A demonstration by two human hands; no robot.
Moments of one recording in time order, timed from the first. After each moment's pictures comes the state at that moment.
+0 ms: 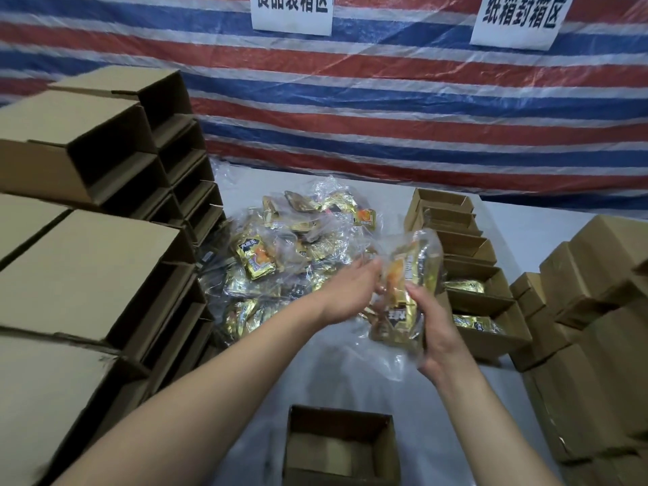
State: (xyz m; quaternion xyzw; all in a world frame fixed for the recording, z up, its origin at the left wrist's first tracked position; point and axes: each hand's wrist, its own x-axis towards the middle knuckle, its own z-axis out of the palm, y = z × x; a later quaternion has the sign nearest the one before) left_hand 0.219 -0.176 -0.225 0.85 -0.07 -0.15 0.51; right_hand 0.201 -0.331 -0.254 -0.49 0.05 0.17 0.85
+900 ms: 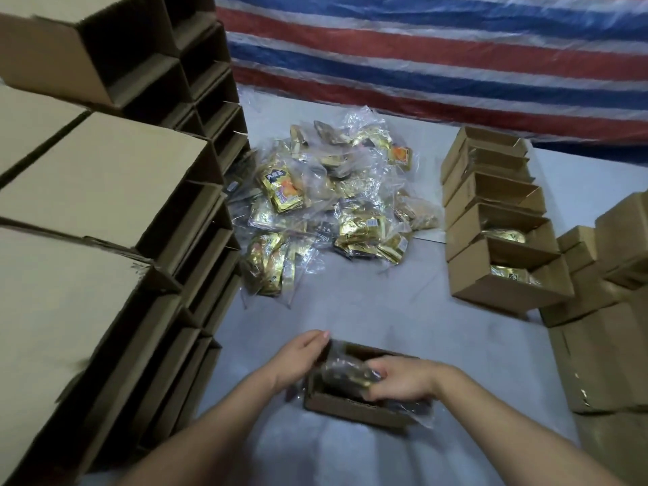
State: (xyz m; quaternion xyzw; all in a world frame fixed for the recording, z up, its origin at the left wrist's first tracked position) left_hand 0.075 -0.116 -0.426 0.75 0.12 -0.21 0.62; right_hand 0.133 -0.332 -0.390 -0.77 -0.21 0.56 0.23
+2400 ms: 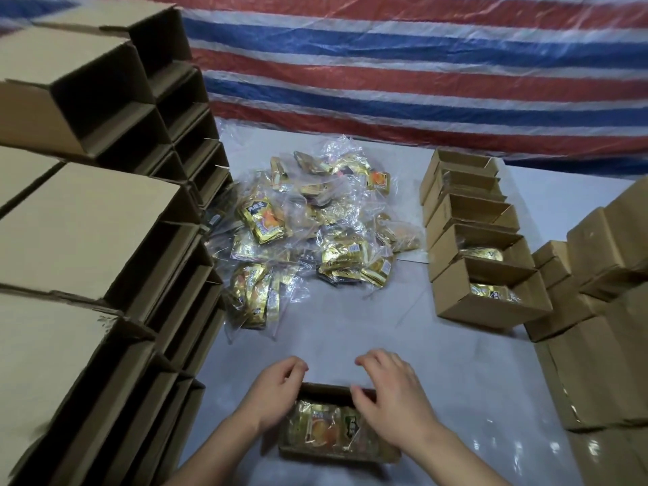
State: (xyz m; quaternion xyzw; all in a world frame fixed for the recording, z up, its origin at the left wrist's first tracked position) left_hand 0.074 -0.103 -0.433 0.85 0.13 -0.15 0.49; right_hand 0.105 -0.329 -0.376 -0.95 -0.24 0.07 0.19
